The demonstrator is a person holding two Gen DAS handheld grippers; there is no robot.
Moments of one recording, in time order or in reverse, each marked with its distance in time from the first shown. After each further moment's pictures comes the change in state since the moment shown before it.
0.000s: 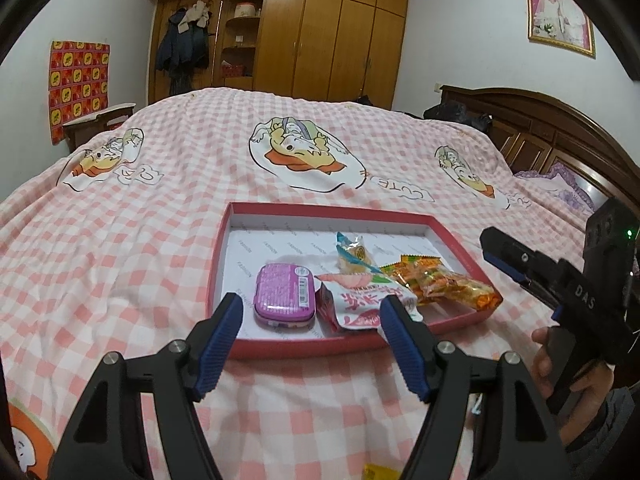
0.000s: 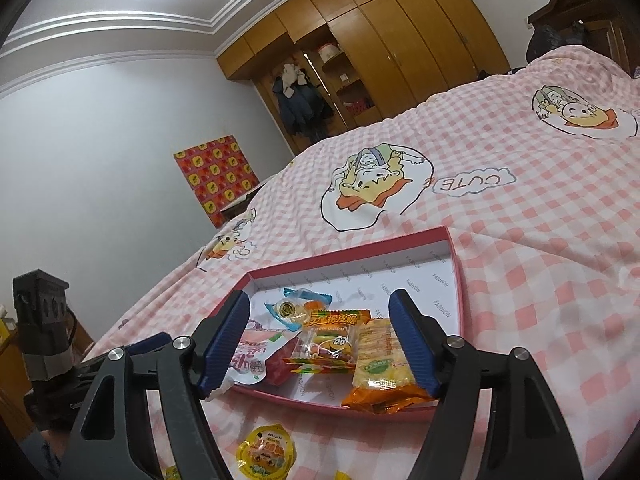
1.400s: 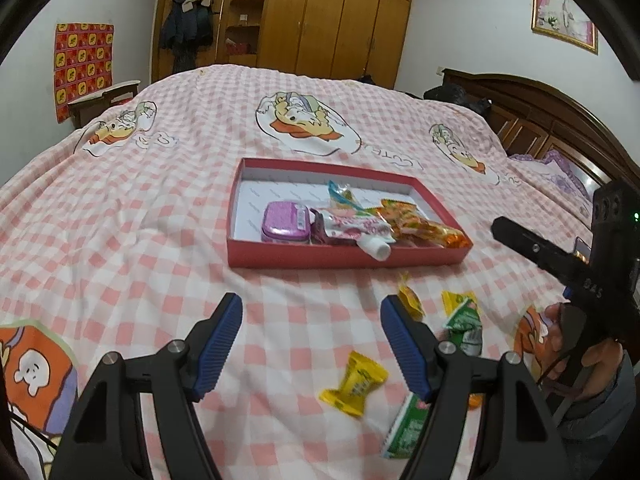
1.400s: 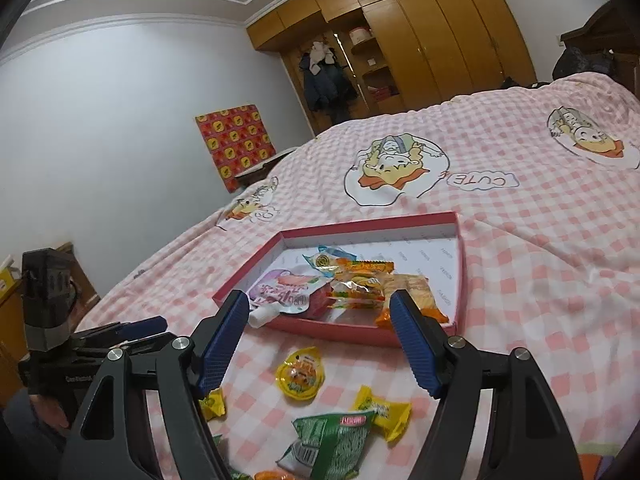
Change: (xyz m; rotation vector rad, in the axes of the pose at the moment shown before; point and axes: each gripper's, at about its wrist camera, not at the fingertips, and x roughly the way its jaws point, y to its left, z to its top) left arm -0.058 -0.006 -0.039 -0.024 0.101 -0.004; right arm -0.056 0.036 -0.016 -0.136 0.100 0.005
